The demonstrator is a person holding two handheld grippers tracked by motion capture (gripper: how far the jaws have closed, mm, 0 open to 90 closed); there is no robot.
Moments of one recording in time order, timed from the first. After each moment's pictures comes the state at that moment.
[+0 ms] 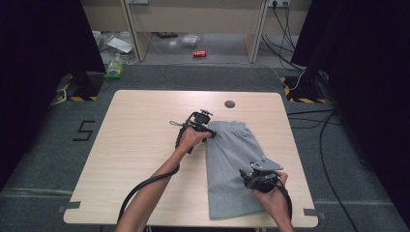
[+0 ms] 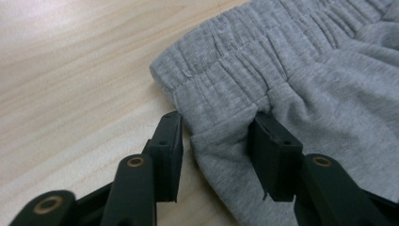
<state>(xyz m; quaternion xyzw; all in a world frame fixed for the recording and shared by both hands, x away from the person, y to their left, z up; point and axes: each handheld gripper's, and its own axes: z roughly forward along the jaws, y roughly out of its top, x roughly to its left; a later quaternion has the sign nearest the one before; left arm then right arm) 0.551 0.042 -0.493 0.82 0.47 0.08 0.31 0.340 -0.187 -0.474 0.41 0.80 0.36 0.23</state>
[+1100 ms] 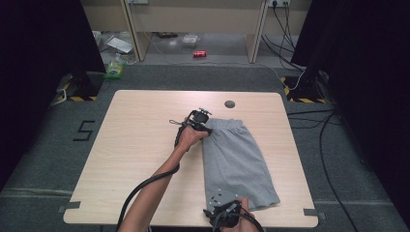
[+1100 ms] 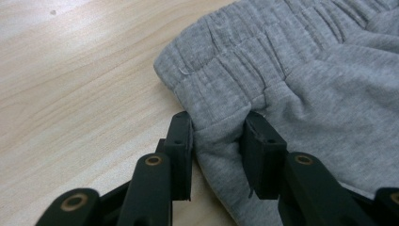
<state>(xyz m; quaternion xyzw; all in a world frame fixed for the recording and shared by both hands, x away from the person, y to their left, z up) 0.556 0.047 -0.493 0.83 0.45 0.12 0.29 0.267 -0.092 -0.505 0.28 0.89 0.33 0.12</state>
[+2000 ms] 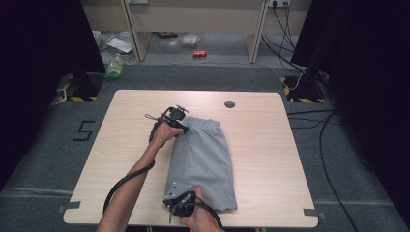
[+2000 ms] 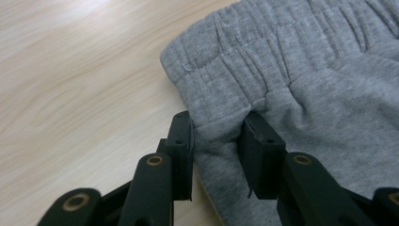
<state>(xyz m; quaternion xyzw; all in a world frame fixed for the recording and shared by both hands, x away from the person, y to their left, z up) 0.564 0.141 -0.489 0.84 0.45 0.14 0.25 0.293 0.030 -0.513 0.21 0.90 0.38 0.07</state>
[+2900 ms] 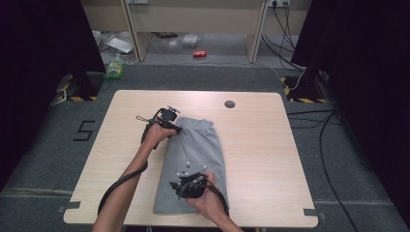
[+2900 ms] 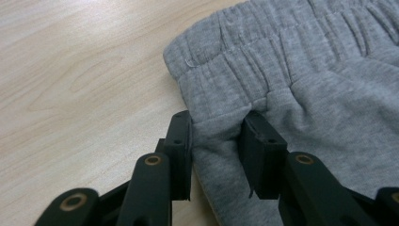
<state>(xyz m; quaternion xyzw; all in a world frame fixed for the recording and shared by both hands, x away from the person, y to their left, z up) 0.559 0.161 -0.492 0.83 0.47 0.14 0.26 0.332 0.001 -0.480 0.28 0.86 0.42 0.10</state>
